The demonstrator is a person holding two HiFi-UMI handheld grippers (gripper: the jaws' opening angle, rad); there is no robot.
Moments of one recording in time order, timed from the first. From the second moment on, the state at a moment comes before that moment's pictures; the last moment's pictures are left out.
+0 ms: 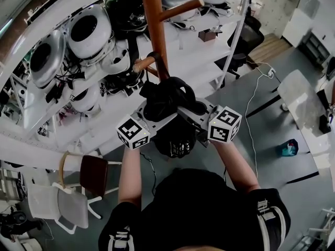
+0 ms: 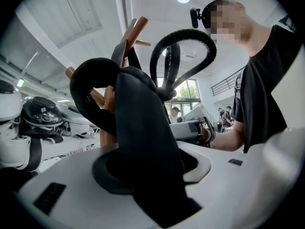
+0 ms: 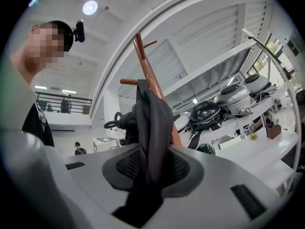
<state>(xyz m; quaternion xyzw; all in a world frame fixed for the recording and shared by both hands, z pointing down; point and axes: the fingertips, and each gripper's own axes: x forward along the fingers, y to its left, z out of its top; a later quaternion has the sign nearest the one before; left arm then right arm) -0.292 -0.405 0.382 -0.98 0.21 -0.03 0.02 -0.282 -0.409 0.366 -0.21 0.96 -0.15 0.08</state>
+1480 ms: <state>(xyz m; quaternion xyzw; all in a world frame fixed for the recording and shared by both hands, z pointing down) -0.319 -0.365 0.397 -0.92 0.39 0.02 -0.05 -0.242 -0.384 0.396 -0.18 0.98 -0.08 0.06</state>
